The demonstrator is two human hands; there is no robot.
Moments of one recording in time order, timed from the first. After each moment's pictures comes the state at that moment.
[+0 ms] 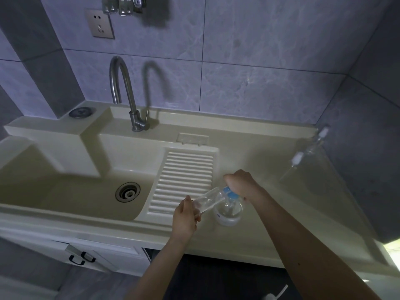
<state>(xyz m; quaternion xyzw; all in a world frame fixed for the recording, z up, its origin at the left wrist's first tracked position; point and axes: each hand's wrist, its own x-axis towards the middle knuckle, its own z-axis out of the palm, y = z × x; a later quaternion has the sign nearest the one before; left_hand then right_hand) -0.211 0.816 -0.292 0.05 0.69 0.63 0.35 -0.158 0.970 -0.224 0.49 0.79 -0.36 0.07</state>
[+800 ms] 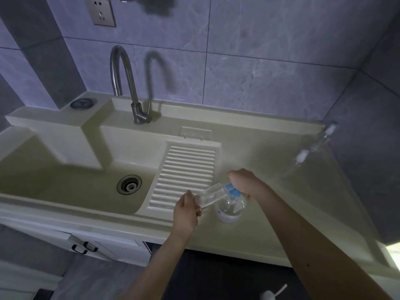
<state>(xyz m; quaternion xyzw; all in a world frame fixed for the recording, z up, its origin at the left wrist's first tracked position) -0.209 0.818 -0.288 0.05 0.69 0.64 0.33 -0.152 0.968 -0.211 0.47 0.80 -0.35 0.14</state>
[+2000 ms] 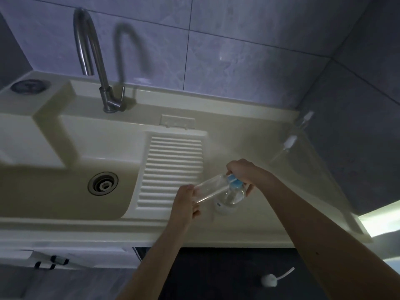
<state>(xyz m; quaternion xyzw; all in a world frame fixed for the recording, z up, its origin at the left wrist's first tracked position) -0.240 0.822 -0.310 0.06 0.58 0.66 0.47 -0.166 0.977 -0.236 0.59 0.70 -0.38 0.12</state>
